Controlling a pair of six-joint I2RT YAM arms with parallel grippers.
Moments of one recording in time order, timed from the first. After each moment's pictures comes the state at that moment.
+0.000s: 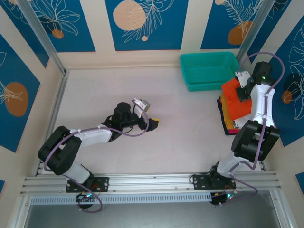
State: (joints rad) left arm -0.66 1.53 0.70 0.50 0.42 -0.13; right arm -0.41 1.63 1.56 -0.96 0.01 -0.68
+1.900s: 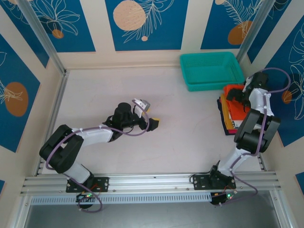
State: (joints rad) left arm -0.66 1.55 0.70 0.52 0.41 -0.16; right arm -0.47 1.73 1.39 -0.75 -0.12 -0.03
